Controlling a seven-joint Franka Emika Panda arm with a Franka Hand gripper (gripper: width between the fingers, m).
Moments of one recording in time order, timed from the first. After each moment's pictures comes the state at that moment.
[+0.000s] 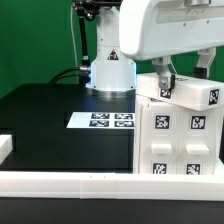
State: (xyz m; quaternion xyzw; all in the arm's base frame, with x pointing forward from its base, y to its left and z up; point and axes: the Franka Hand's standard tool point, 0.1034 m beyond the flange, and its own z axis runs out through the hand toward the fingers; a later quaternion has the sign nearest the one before) arm 0.629 0.107 0.159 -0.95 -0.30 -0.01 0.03
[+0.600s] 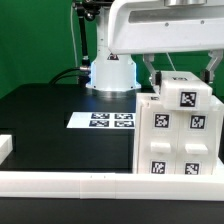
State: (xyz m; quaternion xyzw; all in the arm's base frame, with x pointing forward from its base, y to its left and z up) arm 0.630 0.099 0.158 -0.99 0.10 0.00 0.05
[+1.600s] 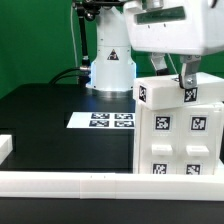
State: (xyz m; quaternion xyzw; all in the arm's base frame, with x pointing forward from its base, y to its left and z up) arm 0.634 0.091 0.159 -0.81 0.58 0.04 0.09
